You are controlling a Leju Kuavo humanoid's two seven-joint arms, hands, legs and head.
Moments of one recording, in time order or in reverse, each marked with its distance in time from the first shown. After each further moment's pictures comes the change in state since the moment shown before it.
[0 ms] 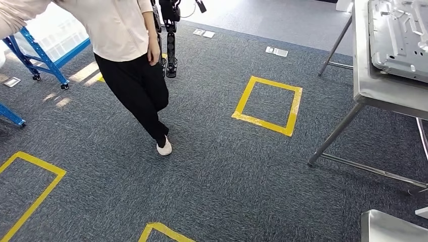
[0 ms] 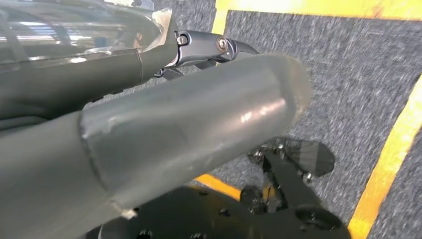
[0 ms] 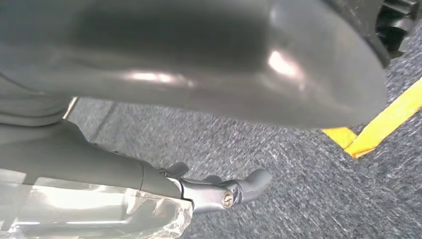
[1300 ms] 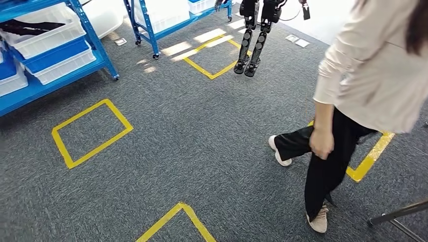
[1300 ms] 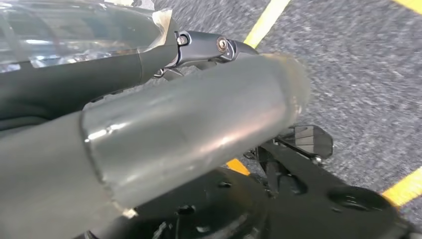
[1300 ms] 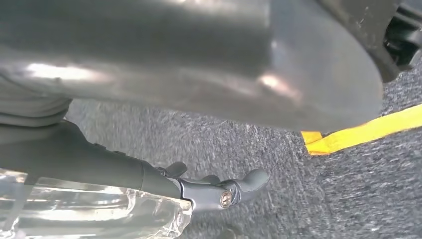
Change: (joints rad) left arm 0.002 0.000 0.002 0.000 -0.009 0.002 0.003; right arm 0.007 0.001 0.005 0.000 -0.006 0.006 -0.006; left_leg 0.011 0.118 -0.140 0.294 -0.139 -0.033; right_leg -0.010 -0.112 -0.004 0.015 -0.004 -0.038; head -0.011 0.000
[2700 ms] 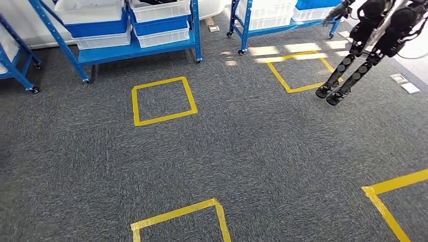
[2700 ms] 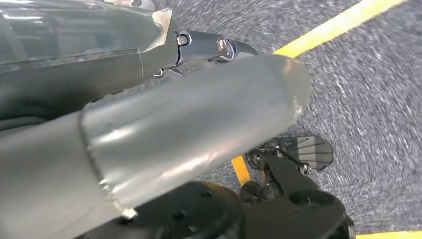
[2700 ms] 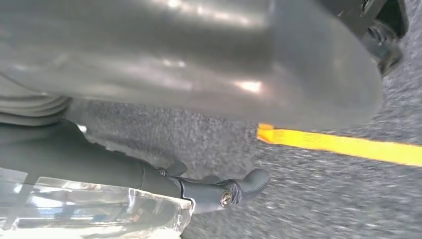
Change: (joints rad) left arm -0.004 0.004 0.000 0.000 -0.006 0.001 -0.002; right arm -0.012 0.008 0.011 0.000 0.008 0.008 -0.006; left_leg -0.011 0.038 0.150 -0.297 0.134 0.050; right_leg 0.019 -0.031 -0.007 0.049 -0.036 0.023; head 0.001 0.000
